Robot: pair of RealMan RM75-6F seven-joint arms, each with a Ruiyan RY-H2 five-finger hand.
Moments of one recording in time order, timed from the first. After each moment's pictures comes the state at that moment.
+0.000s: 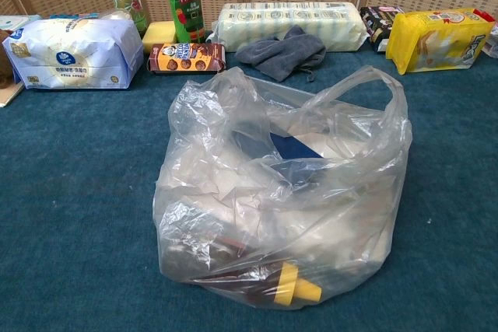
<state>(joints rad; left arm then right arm) -0.08 -1.08 -0.03 -1.90 1.50 1.49 0.20 0.20 -1.04 0.12 -1.83 -1.42 1.40 -0.19</state>
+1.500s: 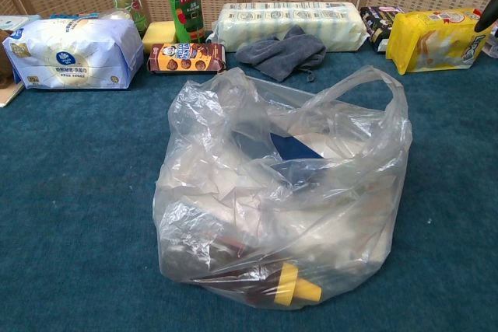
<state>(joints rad) -0.12 -1.00 -0.07 -1.98 1.54 1.49 0.26 0.39 -0.98 0.17 -1.89 -1.39 1.05 0.32</state>
